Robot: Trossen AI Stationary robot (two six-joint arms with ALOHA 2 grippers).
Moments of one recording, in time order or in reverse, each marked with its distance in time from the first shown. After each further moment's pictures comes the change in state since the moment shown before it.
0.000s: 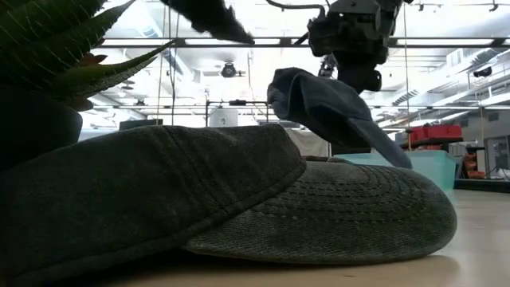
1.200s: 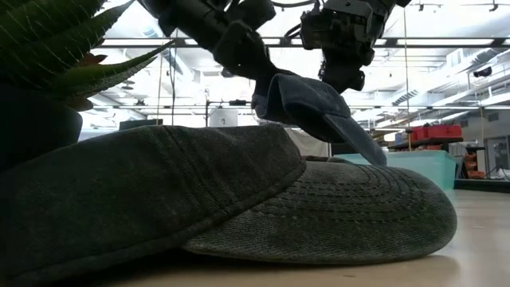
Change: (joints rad) left arm -0.030 0.285 0.000 0.239 -0.066 -0.007; right arm -0.023 0.000 -0.002 0.097 0.004 -0.142
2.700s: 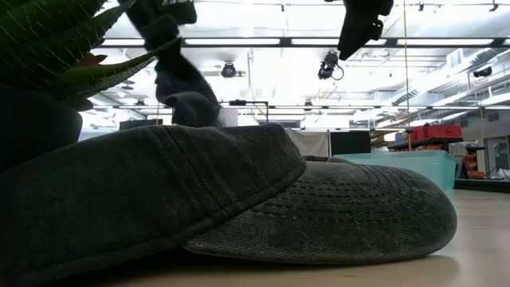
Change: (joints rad) left arm 0.214 -0.468 -0.058 -0.696 -0.218 -0.235; right arm 0.017 -0.111 0.240 -0.397 0.180 -0.022
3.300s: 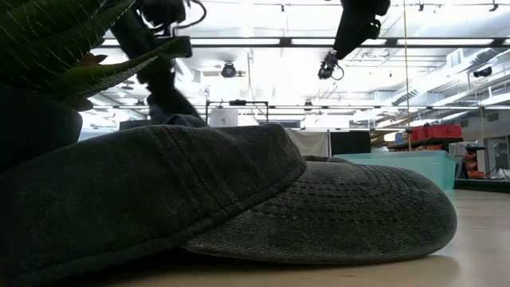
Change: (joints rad) left arm 0.028 0.001 -0.199 0.134 0.010 -0.006; right arm 0.000 0.000 -0.001 0.023 0.026 -0.002
